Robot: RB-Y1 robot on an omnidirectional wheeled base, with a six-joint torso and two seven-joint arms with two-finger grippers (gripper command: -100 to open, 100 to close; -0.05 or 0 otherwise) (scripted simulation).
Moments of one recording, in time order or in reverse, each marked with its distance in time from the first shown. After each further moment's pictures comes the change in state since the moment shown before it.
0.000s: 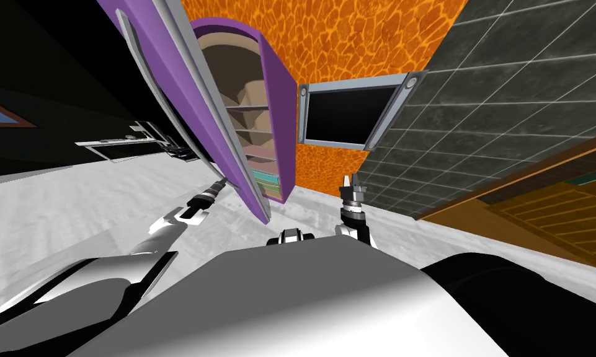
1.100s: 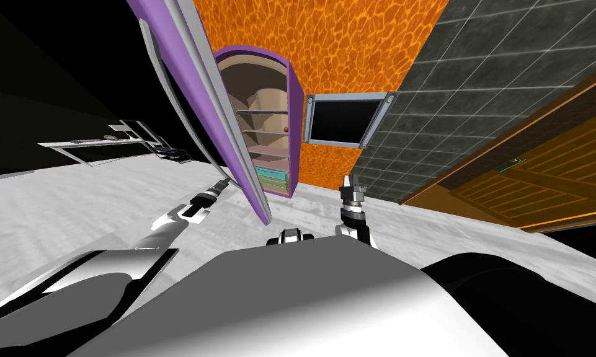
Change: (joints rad) left arm -0.041 0.017 -0.079 0.034 -0.002 -0.043 0.033; right arm 0.001 0.000 0.000 0.000 0.000 0.000 0.000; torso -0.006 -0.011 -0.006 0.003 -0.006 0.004
